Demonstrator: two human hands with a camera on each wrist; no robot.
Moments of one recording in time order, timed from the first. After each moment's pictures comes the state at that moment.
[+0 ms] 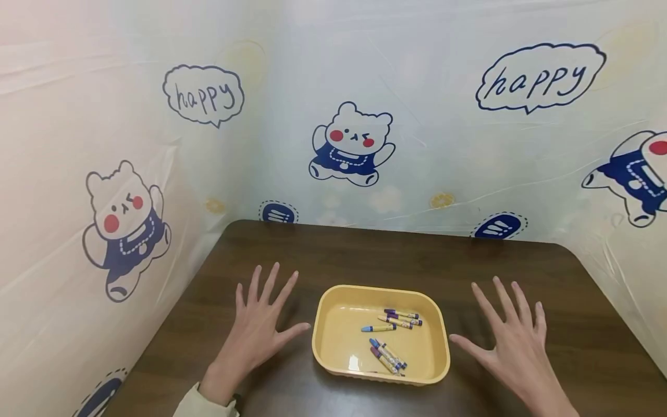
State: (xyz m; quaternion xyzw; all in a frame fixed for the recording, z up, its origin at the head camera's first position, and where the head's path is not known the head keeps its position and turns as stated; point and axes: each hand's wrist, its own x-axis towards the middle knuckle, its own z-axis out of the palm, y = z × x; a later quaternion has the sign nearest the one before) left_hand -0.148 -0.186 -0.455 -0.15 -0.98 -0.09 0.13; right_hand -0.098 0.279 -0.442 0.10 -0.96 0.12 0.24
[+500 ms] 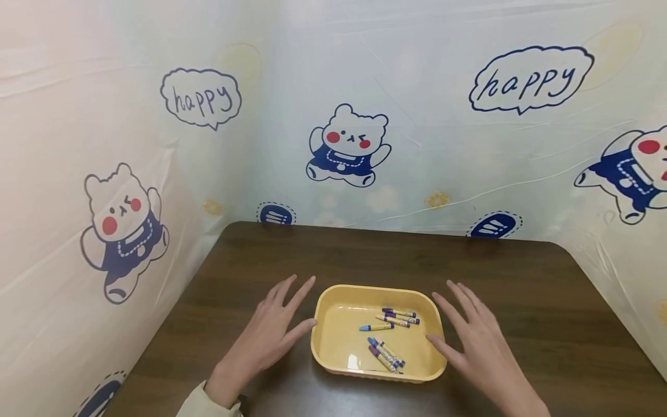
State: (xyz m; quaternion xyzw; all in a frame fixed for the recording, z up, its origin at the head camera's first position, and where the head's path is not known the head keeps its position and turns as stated) left_hand -0.136 -0.161 -0.438 -0.20 -0.96 -0.18 0.08; right_hand -0.090 0.230 -0.425 0.19 -0.94 0.15 0.22
